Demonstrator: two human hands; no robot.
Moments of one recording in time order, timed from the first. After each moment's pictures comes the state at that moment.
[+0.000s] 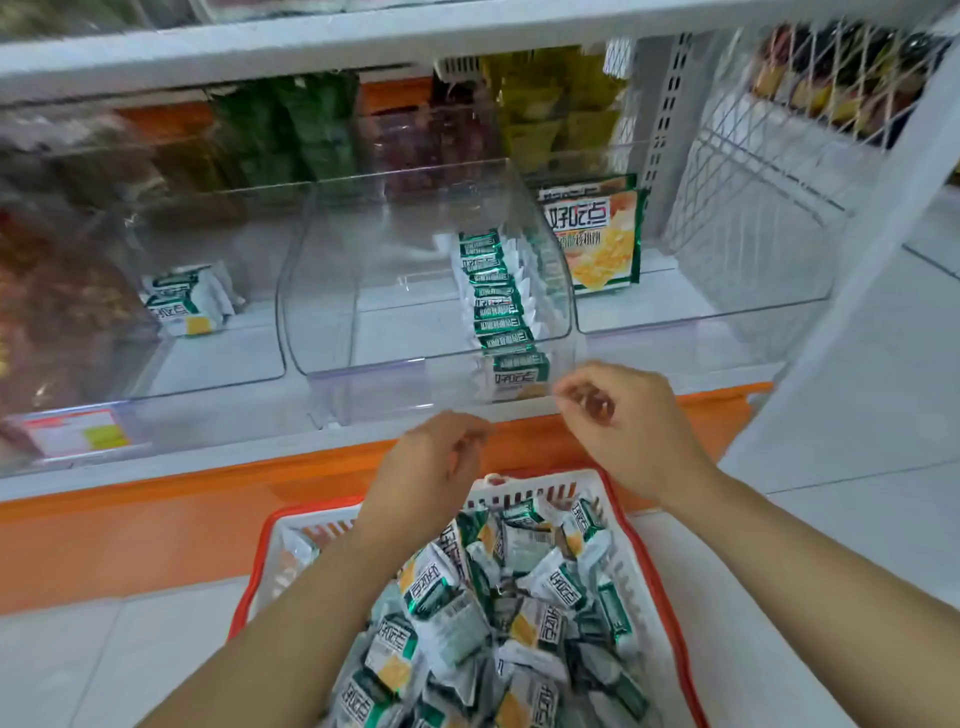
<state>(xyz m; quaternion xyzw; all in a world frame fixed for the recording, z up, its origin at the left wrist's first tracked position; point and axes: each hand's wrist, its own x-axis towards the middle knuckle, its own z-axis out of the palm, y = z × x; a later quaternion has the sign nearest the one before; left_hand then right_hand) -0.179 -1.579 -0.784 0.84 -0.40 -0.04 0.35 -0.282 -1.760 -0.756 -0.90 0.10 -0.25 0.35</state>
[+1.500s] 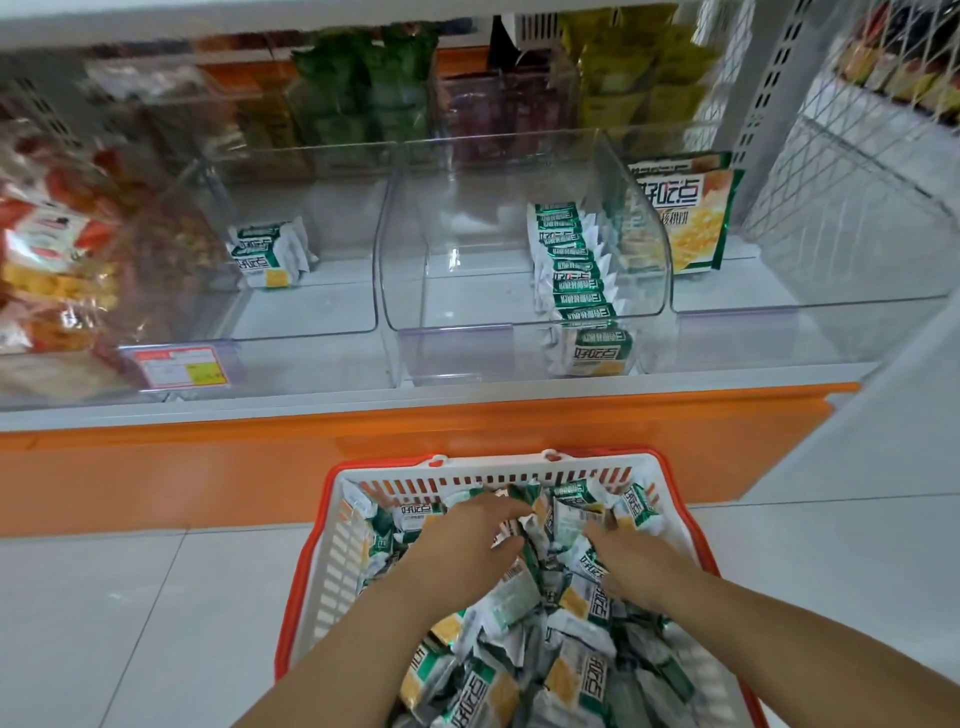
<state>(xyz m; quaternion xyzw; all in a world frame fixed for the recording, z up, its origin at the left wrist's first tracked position) -0.205 -1.515 -0.831 0.86 -0.39 -0.26 0.20 -0.297 -1.714 -0.912 -0.94 0.10 0.29 0.11</state>
